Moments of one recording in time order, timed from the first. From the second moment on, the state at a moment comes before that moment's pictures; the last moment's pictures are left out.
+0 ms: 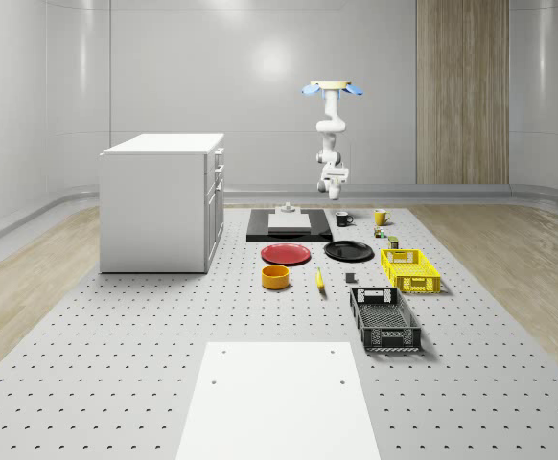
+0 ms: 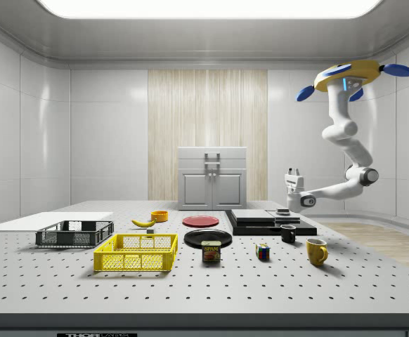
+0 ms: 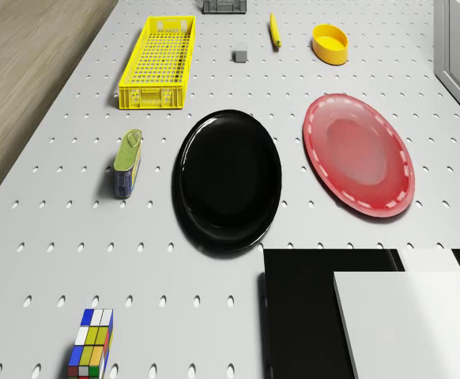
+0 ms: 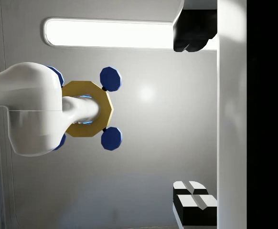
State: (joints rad) arm -0.02 -0.72 0.04 -2.06 -0.04 1.39 0.79
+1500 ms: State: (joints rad) arm -0.76 -0.94 1.12 -2.85 -1.86 1.25 1.38
